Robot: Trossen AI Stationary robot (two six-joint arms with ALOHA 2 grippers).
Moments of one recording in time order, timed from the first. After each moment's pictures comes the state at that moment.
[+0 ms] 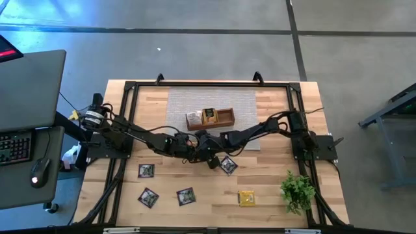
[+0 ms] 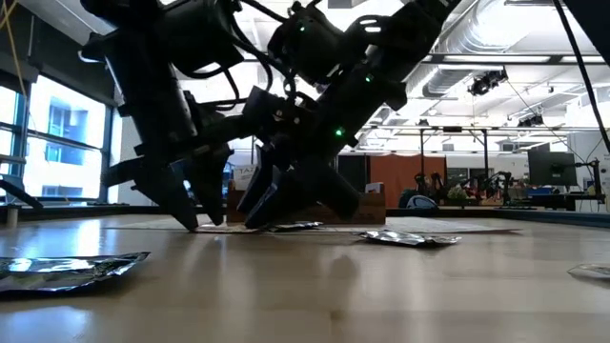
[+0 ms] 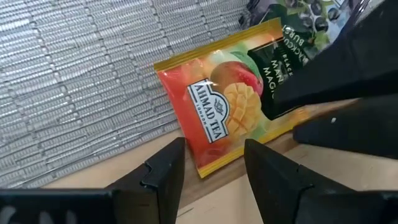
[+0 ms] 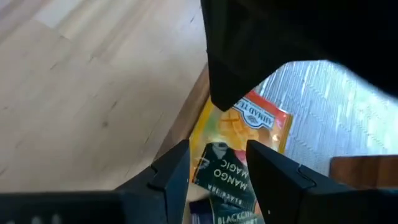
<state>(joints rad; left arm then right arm) -0.23 1.68 0.86 -0.35 -0.29 -1.37 0.05 2.12 1.29 0.01 0.12 -0.56</state>
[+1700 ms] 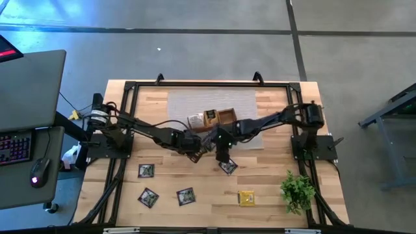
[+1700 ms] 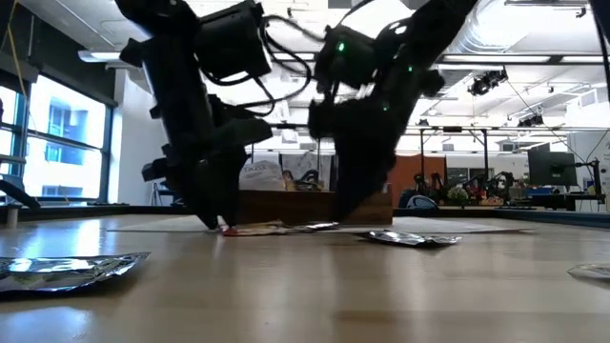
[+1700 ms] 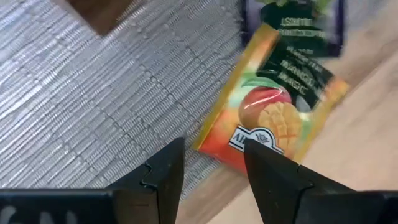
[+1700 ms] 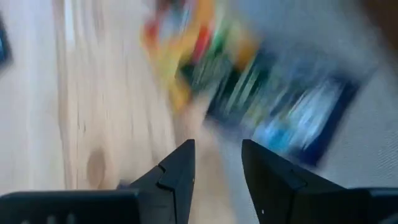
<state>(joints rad) -0.12 1.74 0.96 -0.40 -0.17 -0.99 -0.05 1.88 1.10 -0.22 -0.18 0.25</state>
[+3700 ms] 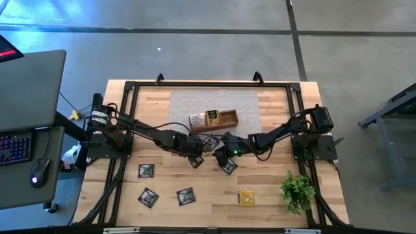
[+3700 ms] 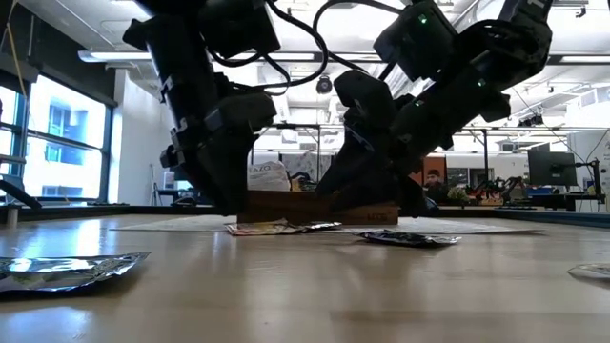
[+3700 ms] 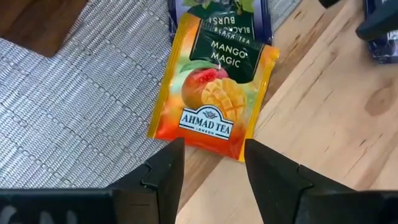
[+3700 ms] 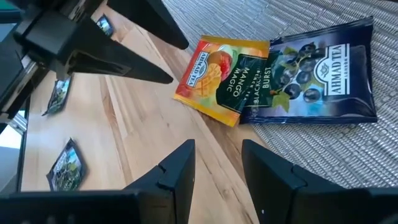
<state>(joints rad) -0.16 1.74 1.03 -0.46 -0.19 -0.84 0.12 1.82 0.74 0.48 0.10 0.87</state>
